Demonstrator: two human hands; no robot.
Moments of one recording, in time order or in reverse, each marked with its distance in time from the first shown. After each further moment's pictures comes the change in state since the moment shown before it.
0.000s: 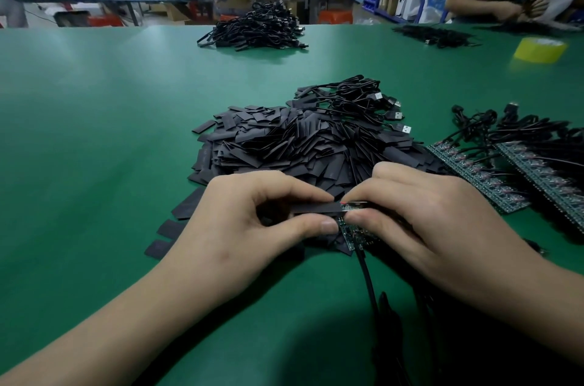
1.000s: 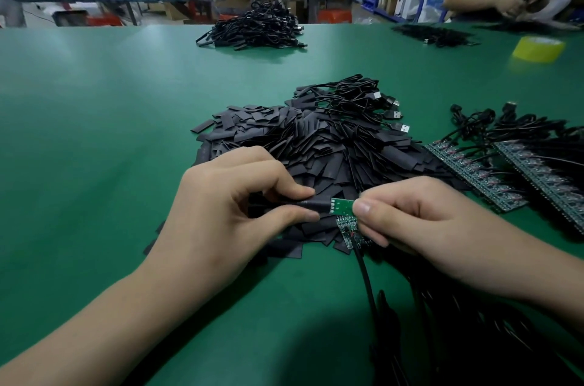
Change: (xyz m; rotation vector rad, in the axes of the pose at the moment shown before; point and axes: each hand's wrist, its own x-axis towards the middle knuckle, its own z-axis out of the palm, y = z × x) left_hand 0.002 0.005 -0.010 0.250 0.151 0.254; right_hand 0.004 0.004 -0.007 0.563 -0.308 0.251
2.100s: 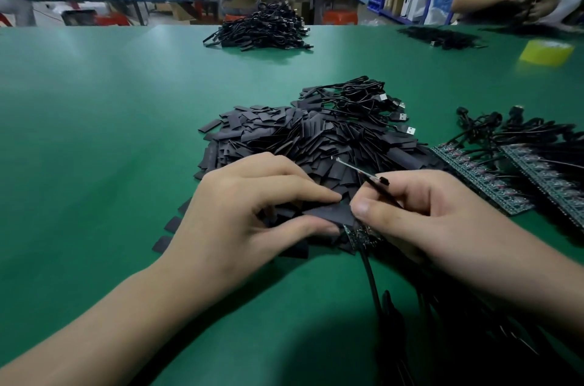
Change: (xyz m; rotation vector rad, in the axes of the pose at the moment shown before) left_hand -0.001 -0.001 0.001 0.039 -0.050 0.146; right_hand -0.001 -0.012 0.010 0.344 0.122 0.084
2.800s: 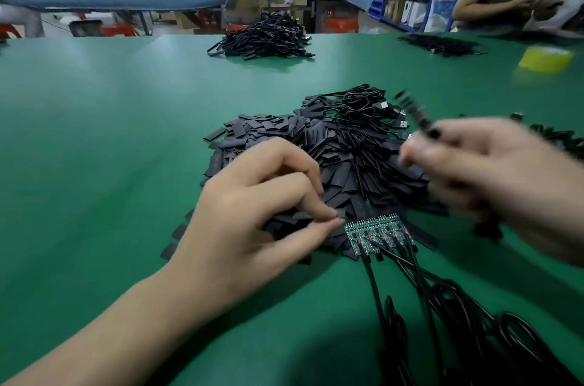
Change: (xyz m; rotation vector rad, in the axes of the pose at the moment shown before) left_hand 0.002 0.009 -0.004 0.043 0.071 0.072; right_hand -0.005 -0.039 -0.045 0.082 -0.228 0.086
